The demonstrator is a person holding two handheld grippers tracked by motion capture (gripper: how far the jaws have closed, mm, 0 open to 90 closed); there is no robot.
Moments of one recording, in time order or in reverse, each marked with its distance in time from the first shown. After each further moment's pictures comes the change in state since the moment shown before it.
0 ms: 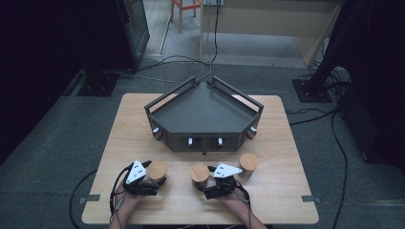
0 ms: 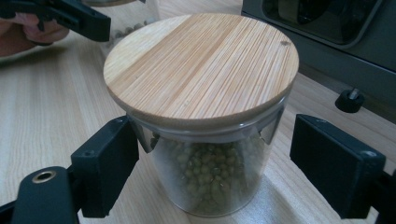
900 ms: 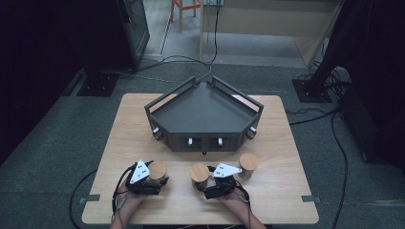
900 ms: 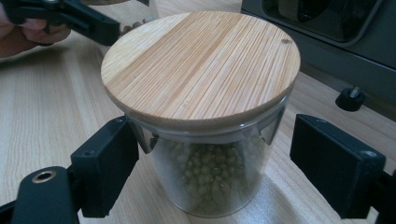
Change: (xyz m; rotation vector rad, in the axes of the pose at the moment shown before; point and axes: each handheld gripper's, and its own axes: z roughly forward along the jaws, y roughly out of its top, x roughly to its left) left arm -0.006 0.005 0.006 0.015 0.006 0.050; right arm 0.002 0.002 0.001 0.010 -0.007 0.002
